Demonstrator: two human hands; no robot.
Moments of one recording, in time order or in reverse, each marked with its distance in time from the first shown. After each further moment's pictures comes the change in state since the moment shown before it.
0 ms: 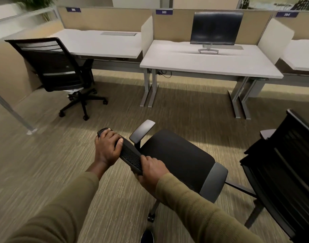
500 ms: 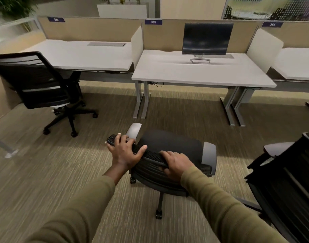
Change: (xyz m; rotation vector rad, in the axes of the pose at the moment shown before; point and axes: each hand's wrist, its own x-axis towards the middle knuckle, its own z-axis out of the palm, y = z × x) left_hand 0.139 0.016 0.070 0.132 -0.236 -0.093; right_hand 0.114 0.097 -0.088 -0.190 0.086 0.102
